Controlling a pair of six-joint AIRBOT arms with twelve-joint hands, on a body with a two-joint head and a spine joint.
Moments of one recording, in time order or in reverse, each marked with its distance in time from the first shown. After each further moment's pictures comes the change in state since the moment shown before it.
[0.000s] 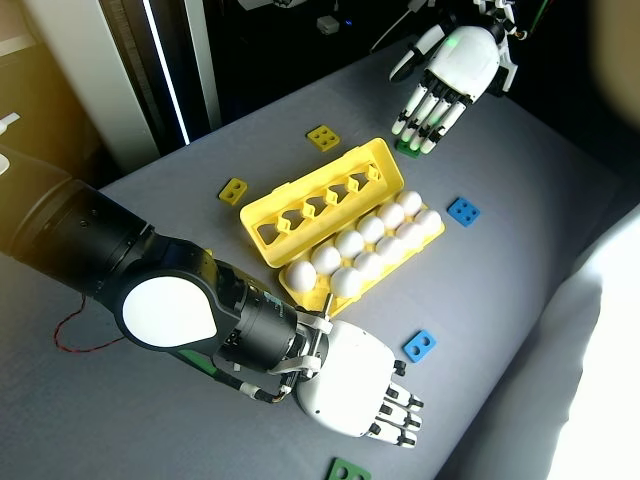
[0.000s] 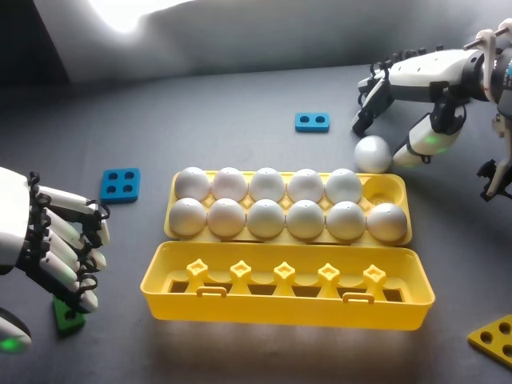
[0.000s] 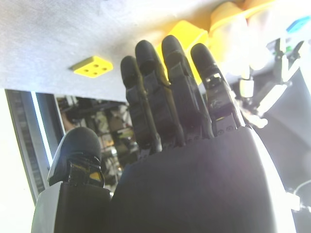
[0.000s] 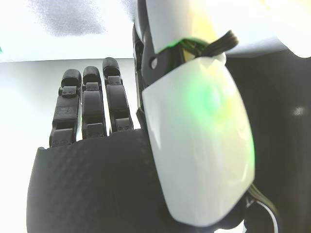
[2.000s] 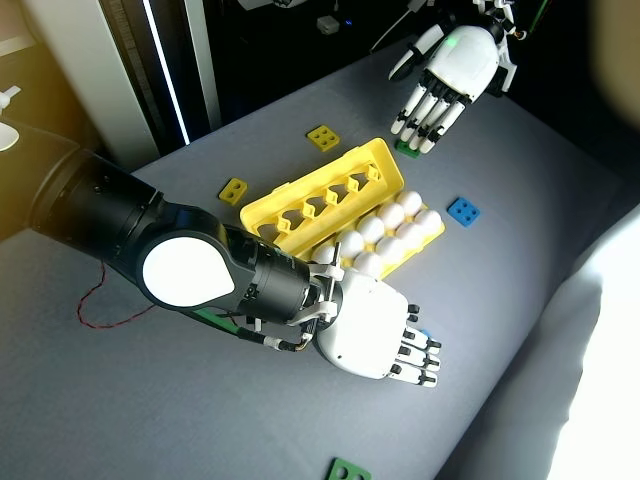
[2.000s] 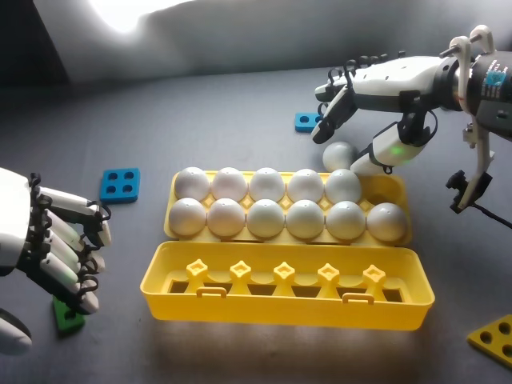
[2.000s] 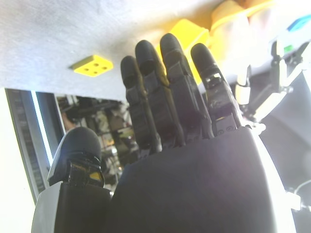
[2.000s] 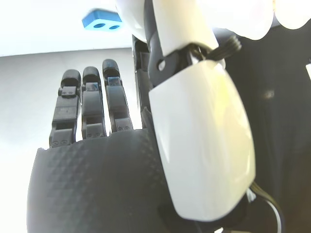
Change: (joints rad) left arm 0.000 0.000 -0.003 0.000 -0.001 0.000; right arm 0.018 0.018 -0.112 0.004 0.062 0.003
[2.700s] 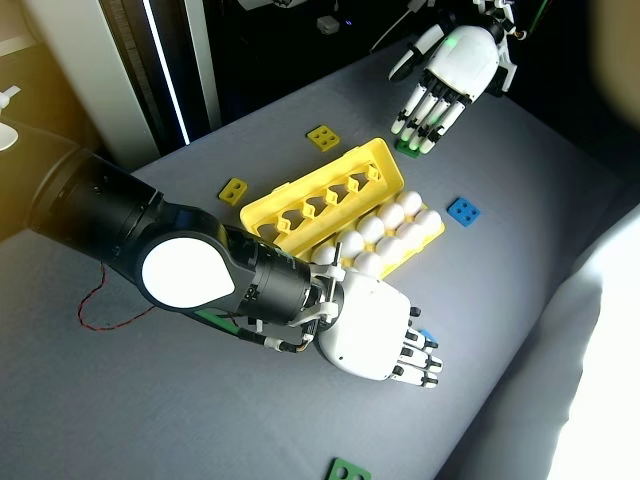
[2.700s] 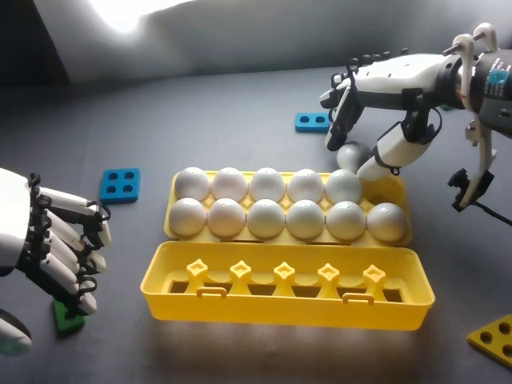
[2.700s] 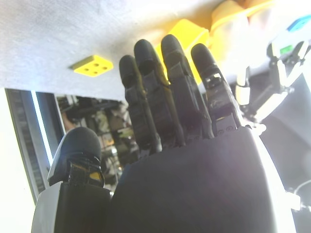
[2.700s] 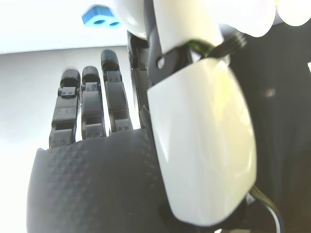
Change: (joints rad) left arm 0.000 0.000 0.000 0.000 0.000 0.000; right arm 0.000 0.004 0.002 0.001 0.006 0.000
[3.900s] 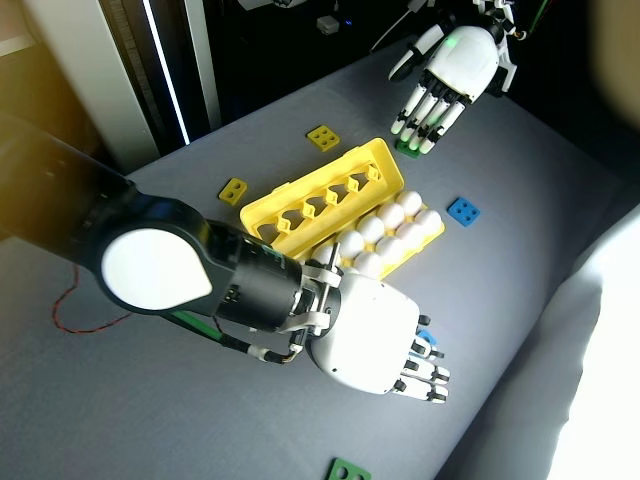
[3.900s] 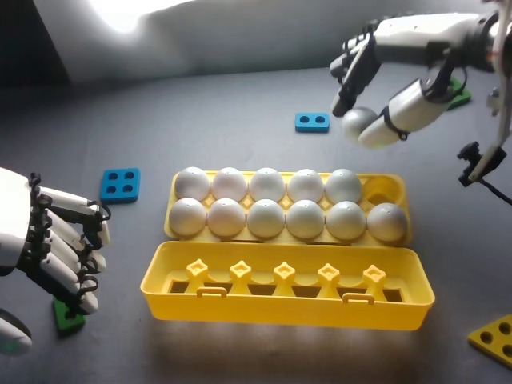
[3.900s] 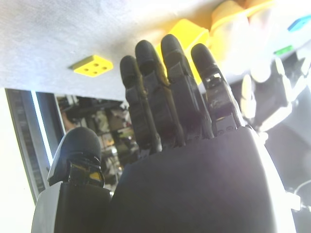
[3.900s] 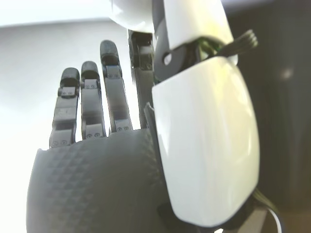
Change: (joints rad) left arm 0.000 0.000 0.000 0.000 0.000 0.000; right arm 0.098 0.118 -0.095 -0.008 -0.002 0.182
